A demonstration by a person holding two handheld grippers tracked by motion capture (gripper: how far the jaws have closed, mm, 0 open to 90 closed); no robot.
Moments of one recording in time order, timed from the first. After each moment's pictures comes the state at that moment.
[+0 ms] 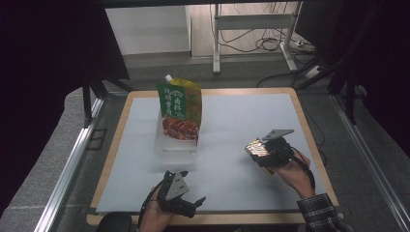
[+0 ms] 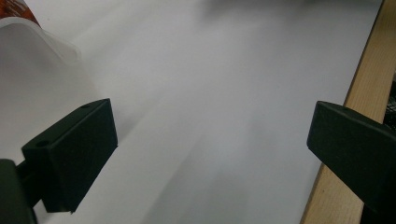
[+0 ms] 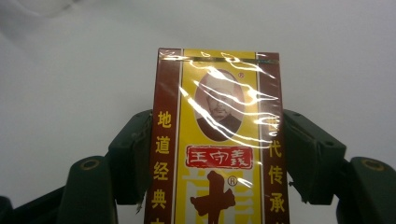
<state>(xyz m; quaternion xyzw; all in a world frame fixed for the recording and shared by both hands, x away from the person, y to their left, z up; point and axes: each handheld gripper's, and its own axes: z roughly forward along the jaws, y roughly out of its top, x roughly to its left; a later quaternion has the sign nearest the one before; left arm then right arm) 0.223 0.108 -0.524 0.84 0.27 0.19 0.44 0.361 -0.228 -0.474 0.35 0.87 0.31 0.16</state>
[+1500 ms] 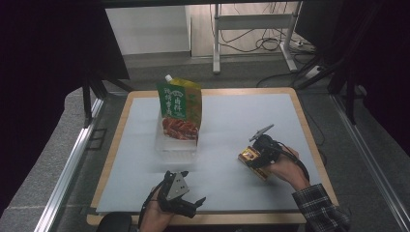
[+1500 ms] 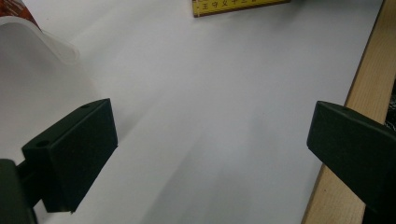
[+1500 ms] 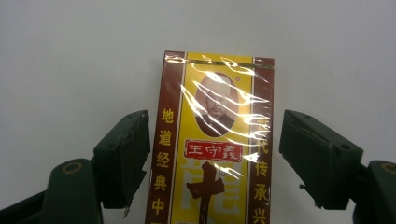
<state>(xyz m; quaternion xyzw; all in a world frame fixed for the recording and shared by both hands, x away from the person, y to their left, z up) 0.223 0.107 -0.524 0.84 0.27 0.19 0.43 0.384 -0.203 -0.488 0.33 0.92 0.20 0.09</state>
